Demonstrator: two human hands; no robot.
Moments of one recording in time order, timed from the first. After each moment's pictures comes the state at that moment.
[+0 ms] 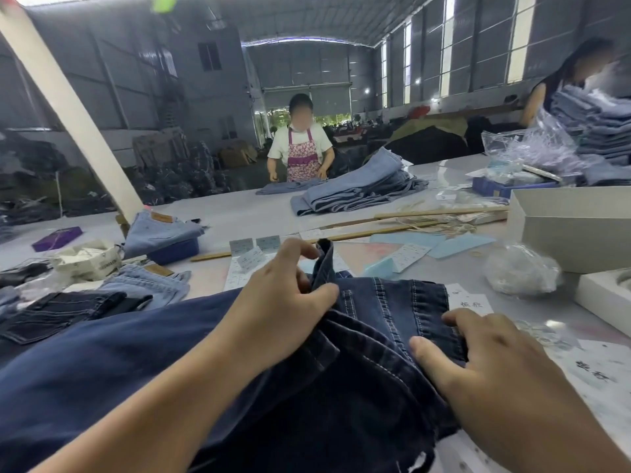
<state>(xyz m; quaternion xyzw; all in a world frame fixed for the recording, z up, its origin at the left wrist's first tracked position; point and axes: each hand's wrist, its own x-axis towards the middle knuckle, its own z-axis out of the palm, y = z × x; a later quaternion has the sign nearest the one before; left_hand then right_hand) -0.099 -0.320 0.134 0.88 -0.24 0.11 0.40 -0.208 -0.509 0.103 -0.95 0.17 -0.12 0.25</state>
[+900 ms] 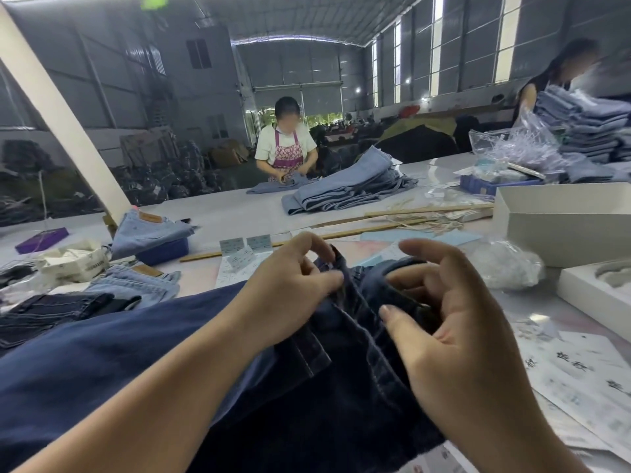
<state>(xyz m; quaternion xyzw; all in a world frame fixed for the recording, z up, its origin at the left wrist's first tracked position) -0.095 -0.343 0.143 0.85 -0.25 0.02 0.46 -0.203 -0.491 0.107 -0.78 -0.05 -0.37 0.50</state>
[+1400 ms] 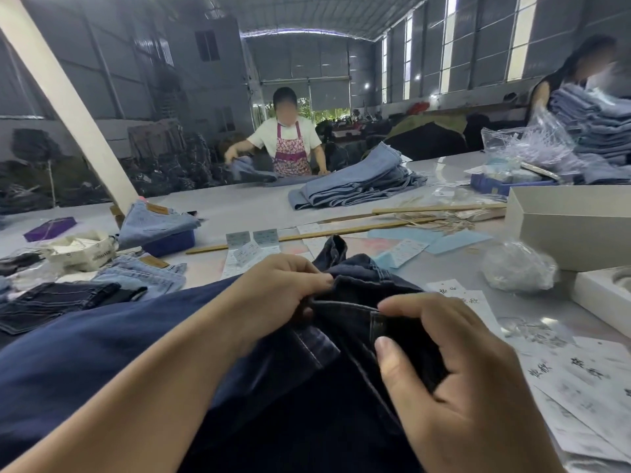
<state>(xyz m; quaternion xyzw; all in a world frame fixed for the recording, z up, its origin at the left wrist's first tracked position) -0.091 -0.322 0.141 0.81 -0.15 -0.12 0.56 -0.211 -0.473 0.095 -0.81 -0.08 -0.45 0.36</state>
